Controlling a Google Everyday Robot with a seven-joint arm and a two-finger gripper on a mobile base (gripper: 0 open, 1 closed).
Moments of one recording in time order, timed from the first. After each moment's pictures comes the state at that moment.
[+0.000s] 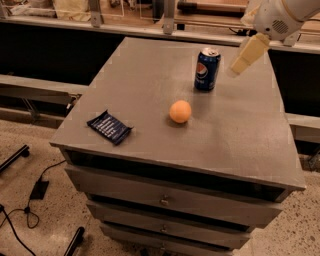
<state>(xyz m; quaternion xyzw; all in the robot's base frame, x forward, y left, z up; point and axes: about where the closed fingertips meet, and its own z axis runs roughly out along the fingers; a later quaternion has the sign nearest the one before) 0.649 -0.208 0.974 -0.56 0.76 0.03 0.33</state>
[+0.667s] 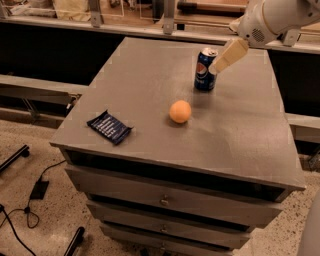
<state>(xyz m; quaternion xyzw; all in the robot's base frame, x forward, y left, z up) 0.703 -0.188 0.947 -0.52 0.76 0.08 0.39</state>
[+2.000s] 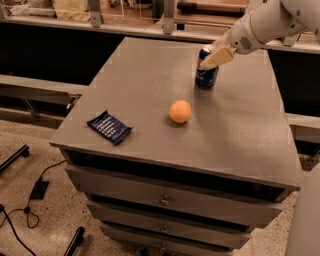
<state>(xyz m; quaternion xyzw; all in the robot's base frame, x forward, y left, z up) 0.723 -0.173 0.918 -0.50 0.77 0.11 0.39</state>
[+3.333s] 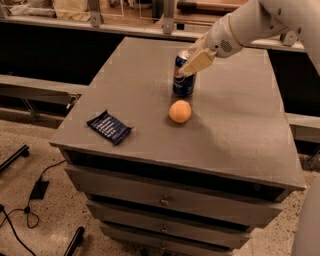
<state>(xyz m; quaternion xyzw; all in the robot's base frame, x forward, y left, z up) 0.690 -0.099 0.920 -0.56 0.72 0.16 0.38</state>
